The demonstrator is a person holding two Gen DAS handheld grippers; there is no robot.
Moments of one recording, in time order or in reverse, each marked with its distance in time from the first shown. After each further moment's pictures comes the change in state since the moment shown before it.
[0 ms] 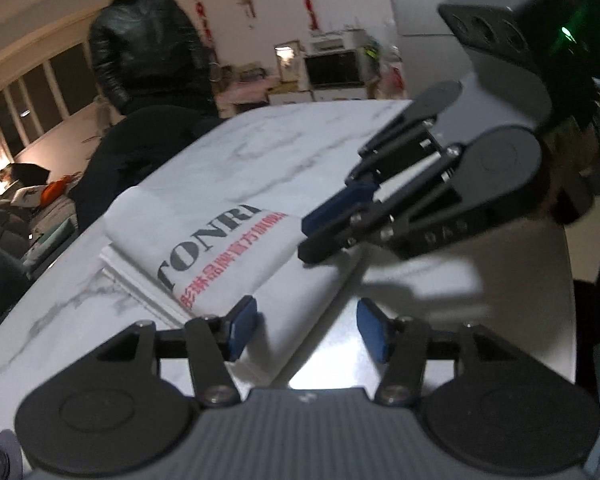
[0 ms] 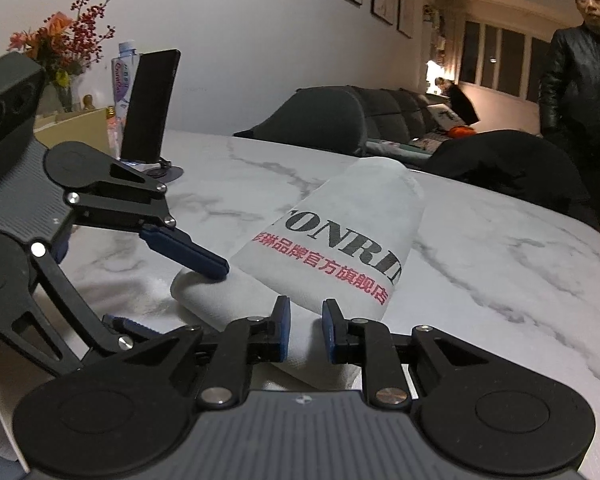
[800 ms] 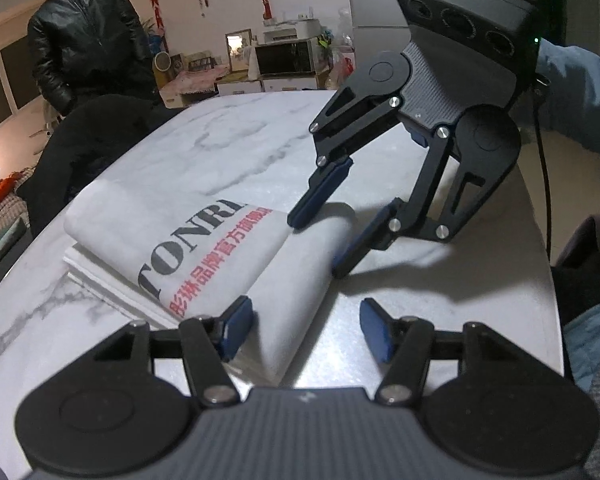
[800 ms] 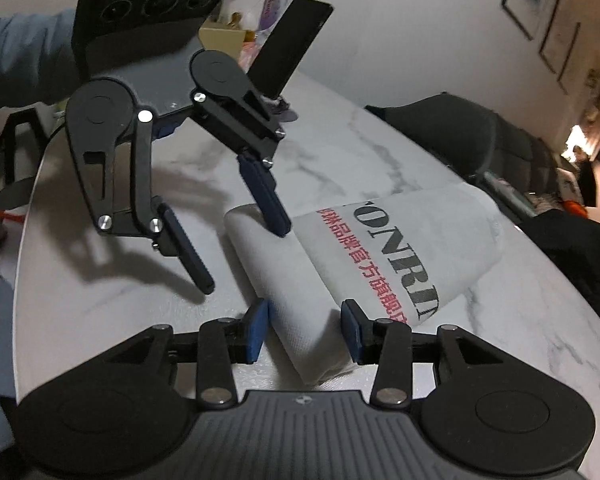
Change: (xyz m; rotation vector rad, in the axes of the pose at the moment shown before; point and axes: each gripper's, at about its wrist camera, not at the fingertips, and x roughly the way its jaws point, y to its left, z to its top) left arm 0.008 0.033 0.000 0.027 0.019 -0.157; right arm 0.011 -0.016 0.010 -0.468 0.103 0.282
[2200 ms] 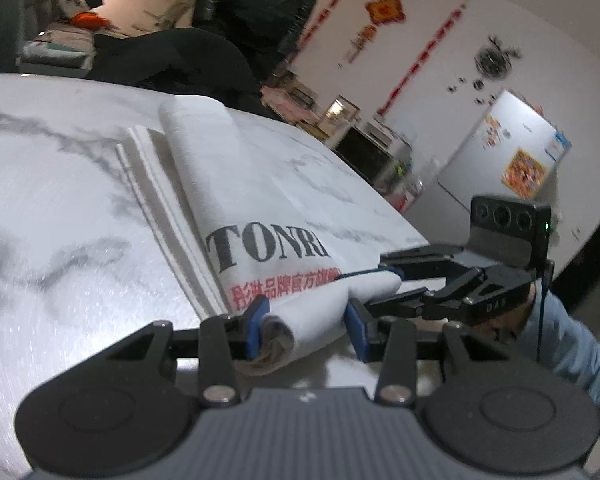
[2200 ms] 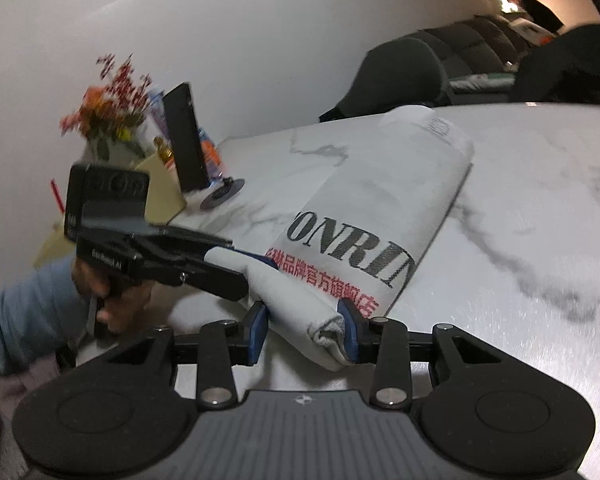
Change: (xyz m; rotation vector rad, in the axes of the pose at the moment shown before) left arm 0.025 0.106 -0.059 -0.791 -0.262 -0.155; right arm 0.005 -0.082 -0.041 0.703 -0.159 0.222
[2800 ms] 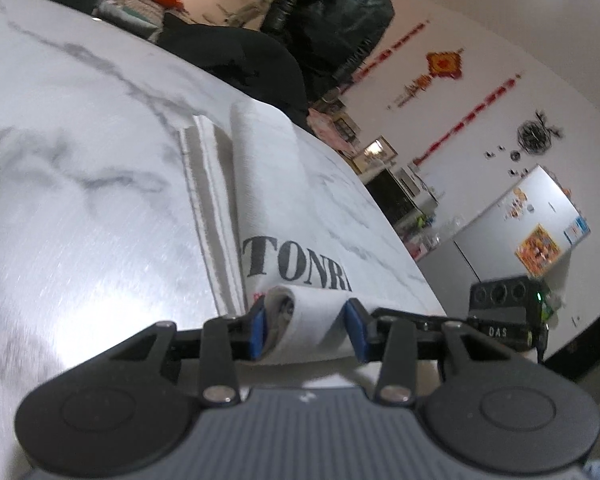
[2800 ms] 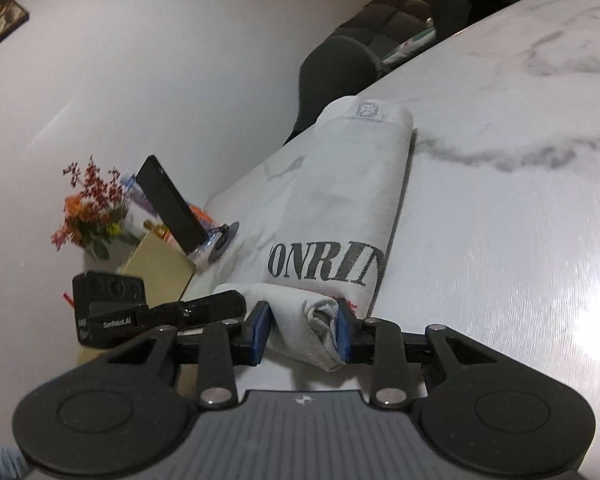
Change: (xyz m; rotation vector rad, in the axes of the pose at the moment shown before) left arm -0.018 -0.001 -0.029 -0.258 -0.095 0.041; right arm -0.012 0.004 -0.032 0.392 -0.117 0.019
